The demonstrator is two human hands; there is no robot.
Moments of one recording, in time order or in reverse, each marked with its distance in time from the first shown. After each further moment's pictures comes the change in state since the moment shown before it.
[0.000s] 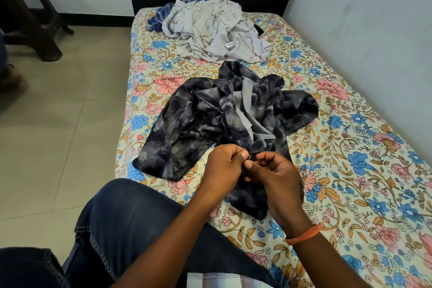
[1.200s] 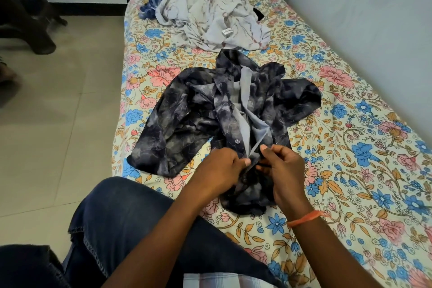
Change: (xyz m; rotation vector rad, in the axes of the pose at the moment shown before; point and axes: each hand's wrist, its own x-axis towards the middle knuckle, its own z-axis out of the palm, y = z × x) left_hand 0.007 -0.008 -0.003 0.470 -0.245 -0.042; right_hand 0.034 0.015 -0.016 -0.071 0.233 0.120
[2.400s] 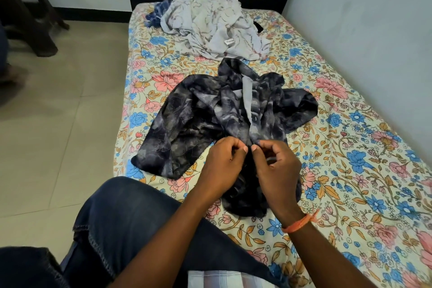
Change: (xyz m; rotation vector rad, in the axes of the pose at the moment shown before) left_hand 0.003 -0.006 0.006 -0.383 0.304 0.189; right_hand -0.027 -0.011 0.018 -0.505 0.090 -0.713
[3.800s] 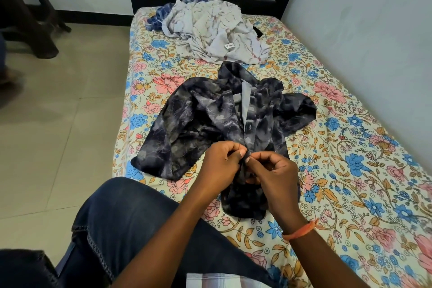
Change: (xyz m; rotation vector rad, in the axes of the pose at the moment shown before) left_hand -0.002 0.010 -0.009 -0.124 -0.023 -0.080; right_hand -0.010 -0.005 -0.009 0.340 -0.186 0.352
